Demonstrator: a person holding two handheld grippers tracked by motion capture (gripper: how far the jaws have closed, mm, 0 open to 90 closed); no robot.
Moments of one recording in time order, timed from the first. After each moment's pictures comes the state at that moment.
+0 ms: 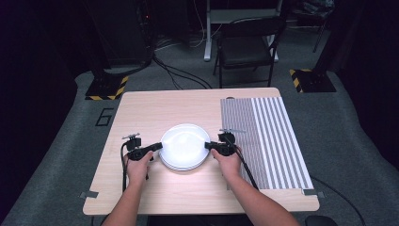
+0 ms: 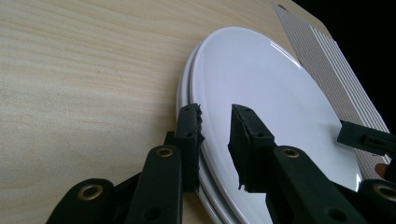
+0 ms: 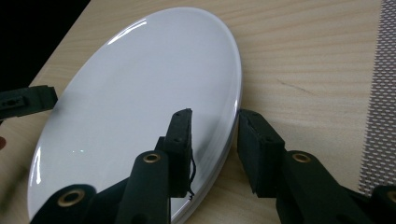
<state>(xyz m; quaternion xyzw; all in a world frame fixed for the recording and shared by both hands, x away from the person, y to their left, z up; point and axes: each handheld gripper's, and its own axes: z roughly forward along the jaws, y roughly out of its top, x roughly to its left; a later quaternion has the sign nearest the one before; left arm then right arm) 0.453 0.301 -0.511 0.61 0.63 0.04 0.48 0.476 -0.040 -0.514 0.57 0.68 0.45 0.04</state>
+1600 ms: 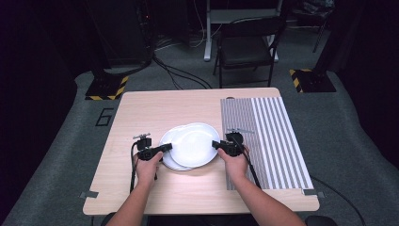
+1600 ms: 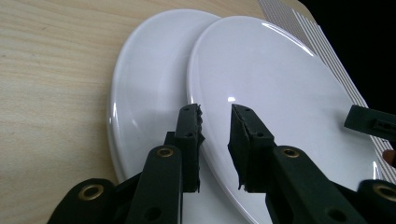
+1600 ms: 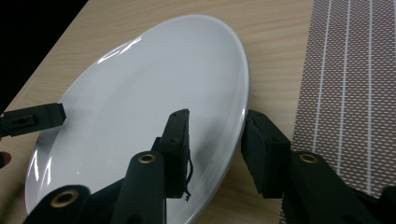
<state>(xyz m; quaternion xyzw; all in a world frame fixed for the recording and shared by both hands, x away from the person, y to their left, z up) 0.457 0.268 -0.515 0.62 0.61 0.02 0.49 0.466 -0.063 -0.500 0.58 0.67 0.45 0.07</state>
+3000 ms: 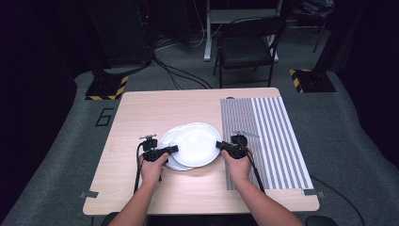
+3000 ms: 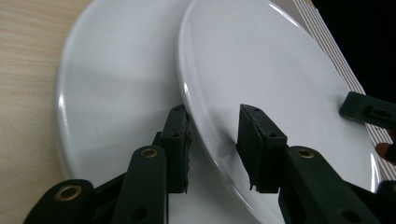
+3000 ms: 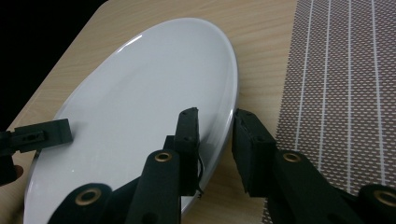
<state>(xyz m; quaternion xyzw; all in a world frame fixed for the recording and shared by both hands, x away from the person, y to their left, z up) 0.456 0.250 -0.519 0.64 0.61 0.01 0.48 0.460 -0.076 -0.510 0.59 0.65 0.48 0.07</state>
